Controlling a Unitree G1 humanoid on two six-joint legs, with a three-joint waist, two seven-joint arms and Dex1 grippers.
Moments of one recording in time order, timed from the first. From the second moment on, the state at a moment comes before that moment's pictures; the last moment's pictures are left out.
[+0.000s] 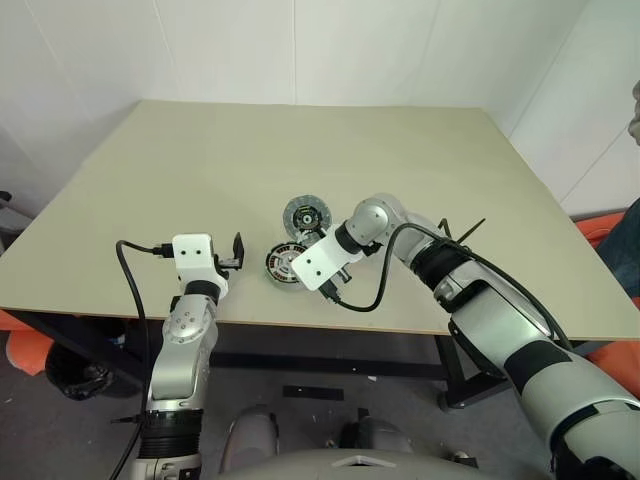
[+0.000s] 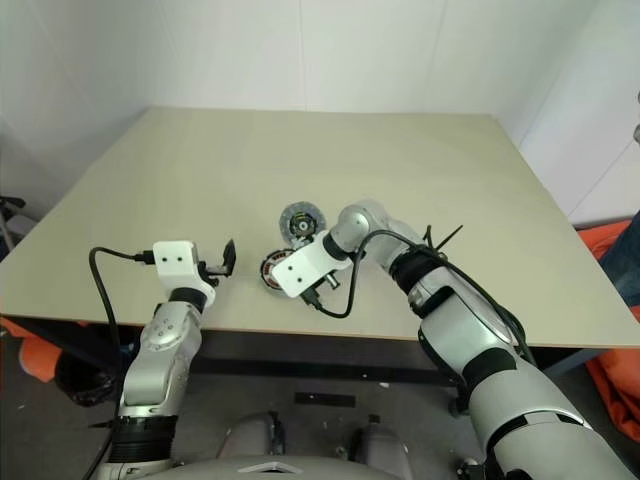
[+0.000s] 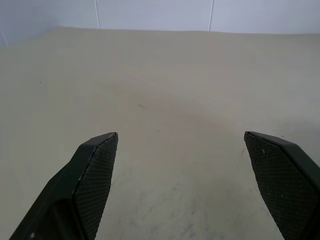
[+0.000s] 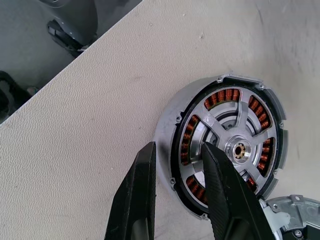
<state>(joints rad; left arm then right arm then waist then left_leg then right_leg) -0.05 0.06 0.10 -0.16 -0.07 0.23 -0.01 -1.03 -0.29 0.66 0.80 -0.34 -0.52 1.27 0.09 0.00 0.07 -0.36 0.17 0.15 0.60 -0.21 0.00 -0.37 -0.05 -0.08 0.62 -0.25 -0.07</state>
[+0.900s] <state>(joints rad) -0.06 0.05 0.10 -0.12 -0.07 0.20 0.00 -1.00 -0.26 0.59 0.76 -0.33 -0.32 1.28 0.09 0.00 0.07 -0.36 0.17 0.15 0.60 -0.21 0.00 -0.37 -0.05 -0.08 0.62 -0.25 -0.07</state>
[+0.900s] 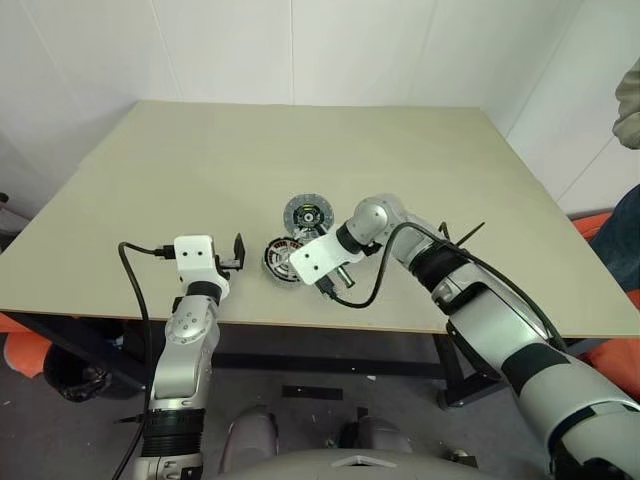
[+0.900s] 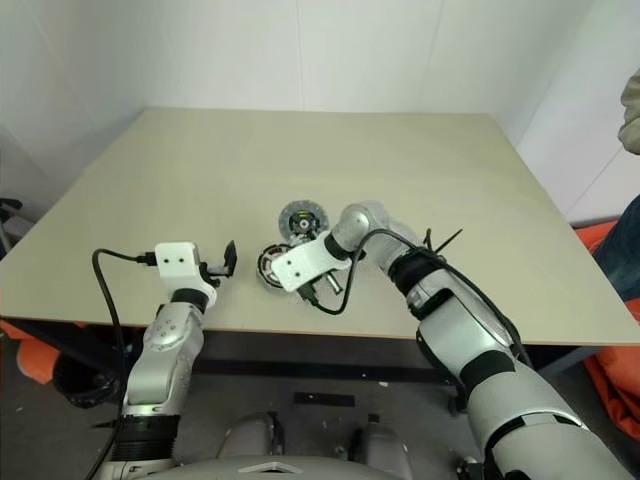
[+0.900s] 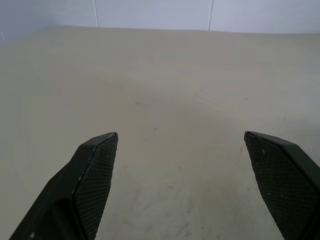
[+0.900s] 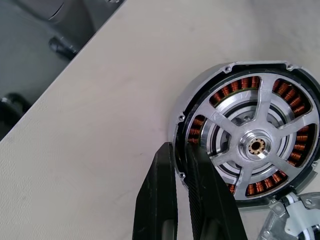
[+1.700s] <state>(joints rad) -0.10 0.05 0.08 -0.04 -0.07 0.18 -0.04 -0.91 -0.52 0.58 0.27 -0.36 0.23 1.39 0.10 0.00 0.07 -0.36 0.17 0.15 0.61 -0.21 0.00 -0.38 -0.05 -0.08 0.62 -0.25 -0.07</state>
